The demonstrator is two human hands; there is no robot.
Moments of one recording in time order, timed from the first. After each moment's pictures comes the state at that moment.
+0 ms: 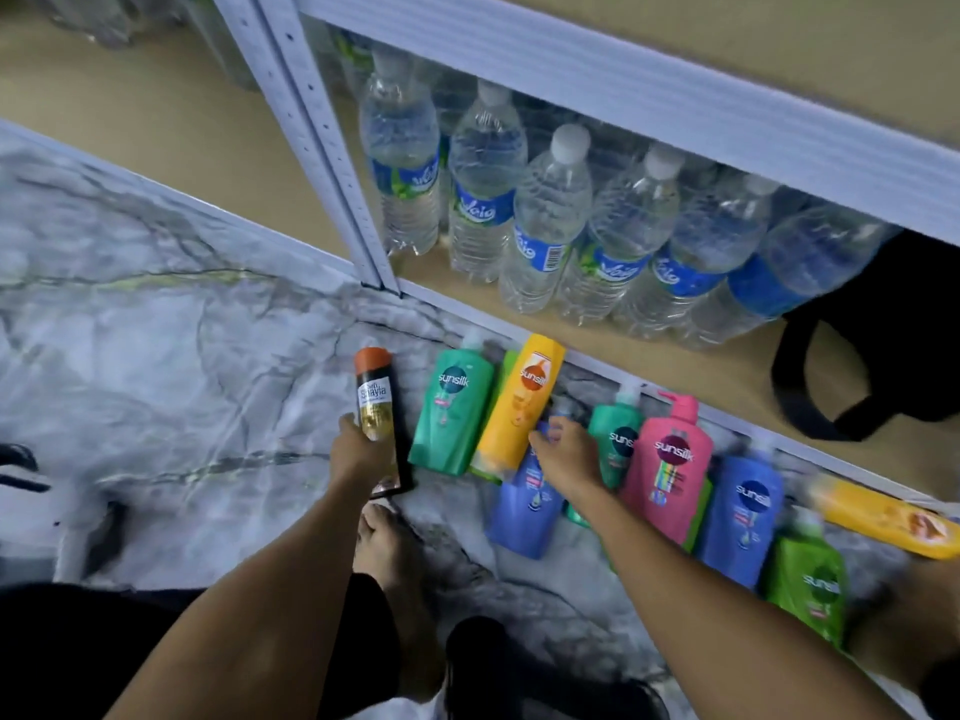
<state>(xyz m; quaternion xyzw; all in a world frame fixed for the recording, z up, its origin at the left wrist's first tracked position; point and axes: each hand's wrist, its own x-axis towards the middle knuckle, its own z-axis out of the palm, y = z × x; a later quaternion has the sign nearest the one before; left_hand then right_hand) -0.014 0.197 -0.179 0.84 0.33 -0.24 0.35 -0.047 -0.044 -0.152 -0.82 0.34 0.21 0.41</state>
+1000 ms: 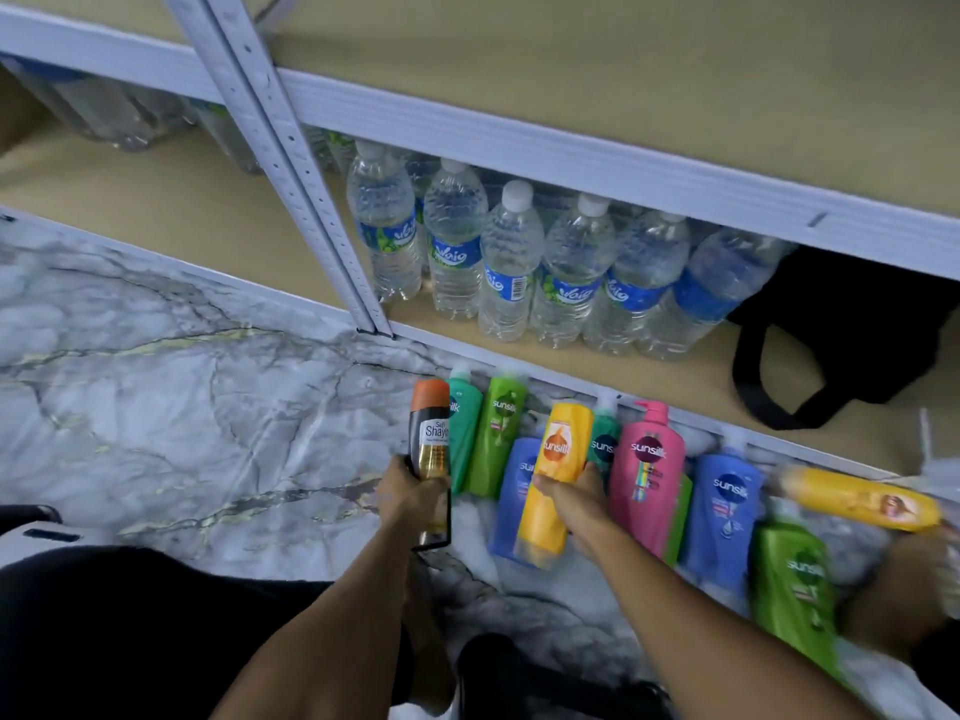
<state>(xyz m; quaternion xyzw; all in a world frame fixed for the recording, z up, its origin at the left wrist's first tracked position) -0.050 0.145 -0.141 0.84 0.27 -0.23 0.40 -0.097 -0.052 -0.136 -0.68 0.47 0.15 0.54</state>
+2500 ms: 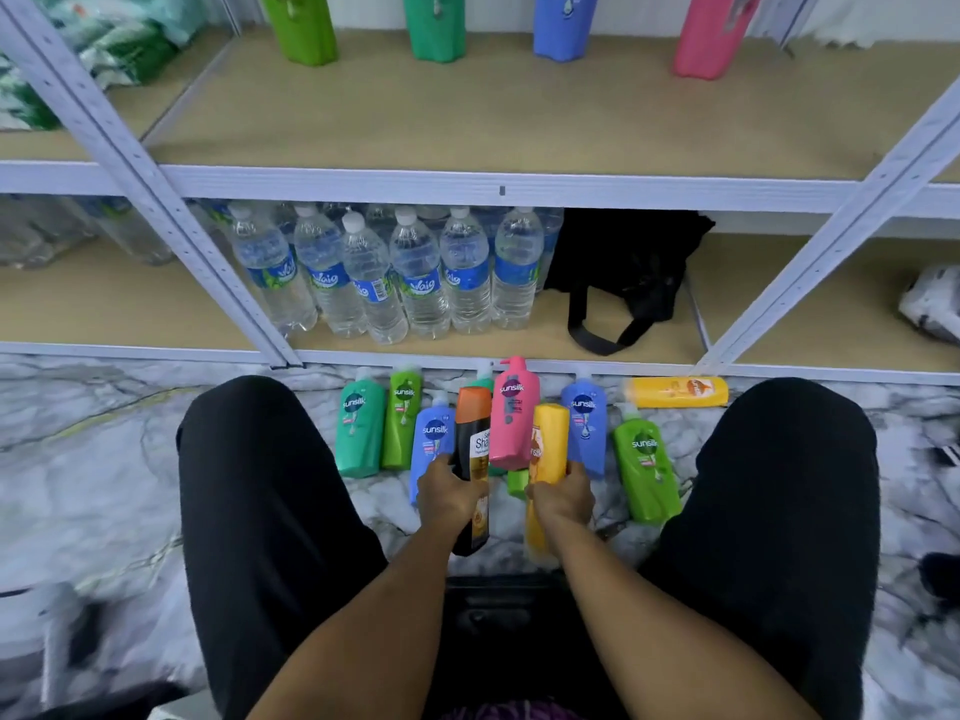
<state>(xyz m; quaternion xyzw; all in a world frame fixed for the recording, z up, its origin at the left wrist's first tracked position) -0.210 0.020 -0.043 0.86 0.08 -0.27 0.42 -0.277 -0.099 -0.042 -0.64 0.58 0.00 0.50</state>
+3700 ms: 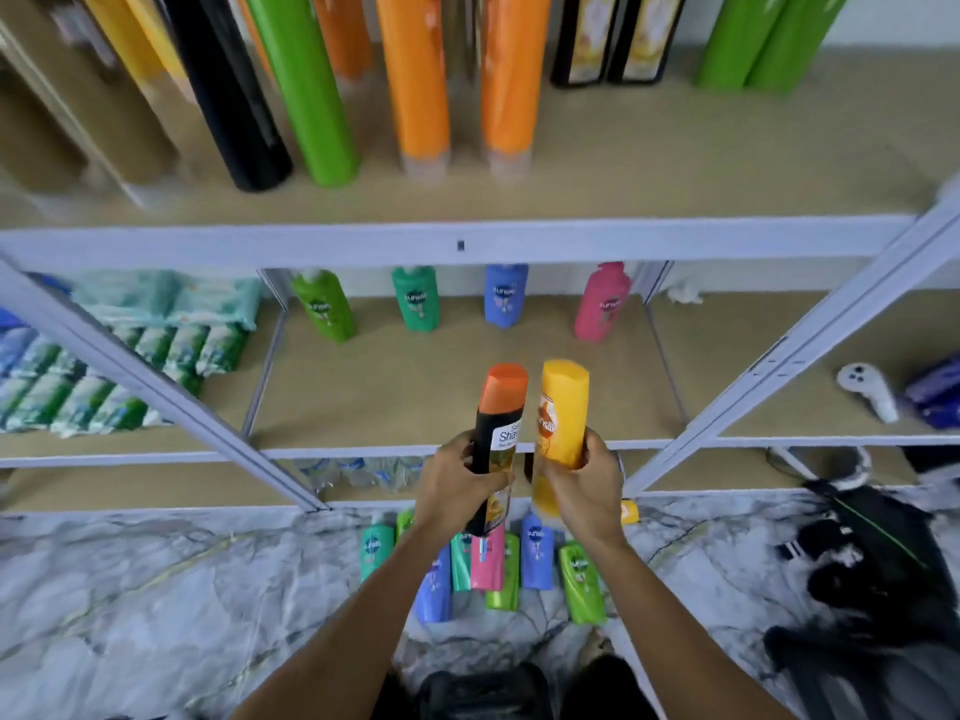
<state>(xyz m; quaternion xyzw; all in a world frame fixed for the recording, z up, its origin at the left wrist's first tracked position) -0.086 -0.075 0.466 0.82 -0.14 -0.25 0.50 -0.181 -0.205 0.491 -0.72 0.41 -0.17 0.54</state>
